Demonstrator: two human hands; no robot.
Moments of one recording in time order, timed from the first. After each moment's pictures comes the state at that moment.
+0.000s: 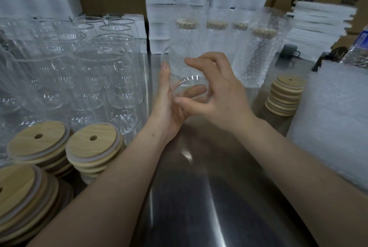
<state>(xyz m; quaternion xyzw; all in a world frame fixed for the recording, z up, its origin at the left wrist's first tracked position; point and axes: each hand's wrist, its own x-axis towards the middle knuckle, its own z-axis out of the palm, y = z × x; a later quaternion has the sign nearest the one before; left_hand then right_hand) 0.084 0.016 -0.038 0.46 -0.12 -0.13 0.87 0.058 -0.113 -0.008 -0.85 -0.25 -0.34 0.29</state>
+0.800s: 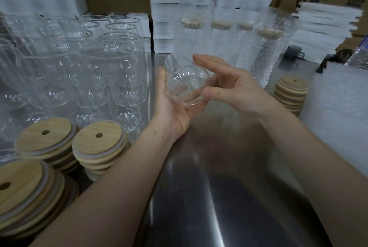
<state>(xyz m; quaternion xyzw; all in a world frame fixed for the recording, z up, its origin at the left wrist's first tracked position) 0.077 0.017 -0.031 0.33 -0.05 -0.15 0.93 0.074 -0.139 0.007 -0.75 -0.30 -0.01 0.58</state>
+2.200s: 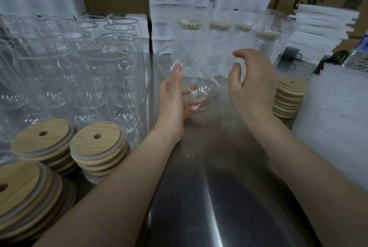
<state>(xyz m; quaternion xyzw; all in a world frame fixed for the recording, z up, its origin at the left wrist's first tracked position) 0.082 0.000 -0.031 0.49 0.00 0.01 0.87 0.077 -0.142 -0.003 -0.84 -0.07 -0.49 0.23</state>
